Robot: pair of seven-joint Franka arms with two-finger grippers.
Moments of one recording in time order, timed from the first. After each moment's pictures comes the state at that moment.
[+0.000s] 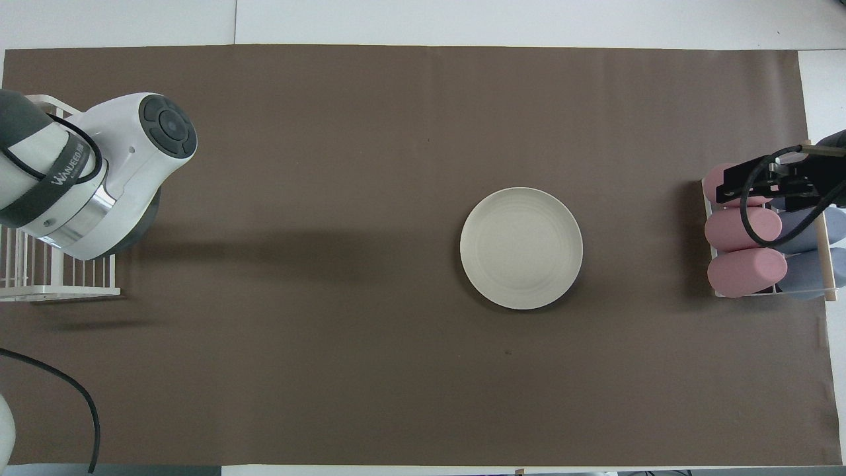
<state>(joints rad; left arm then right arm) -0.10 0.24 -0.12 -1.77 1.10 1.59 -0.32 0.04 0.02 -0.09 -1.64 0.07 1.60 0.07</state>
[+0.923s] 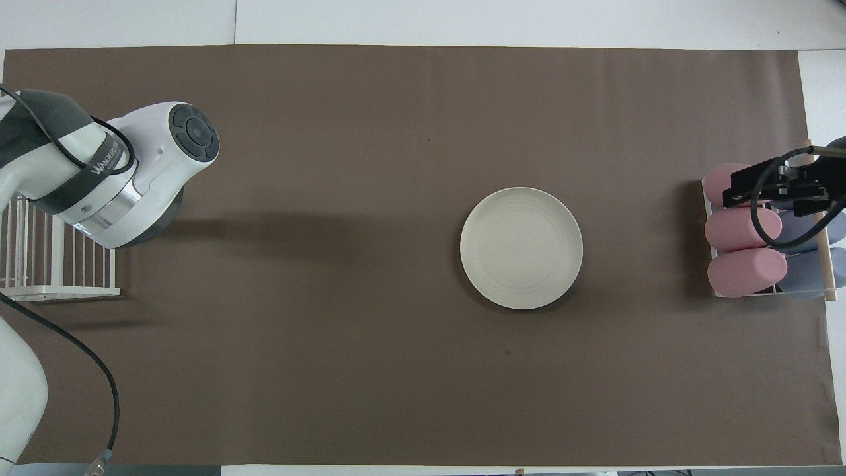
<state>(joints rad) -0.10 0.32 -0.14 -1.77 1.10 1.66 -0.44 0.04 0.02 -0.11 -1.62 0.07 1.58 0.07</state>
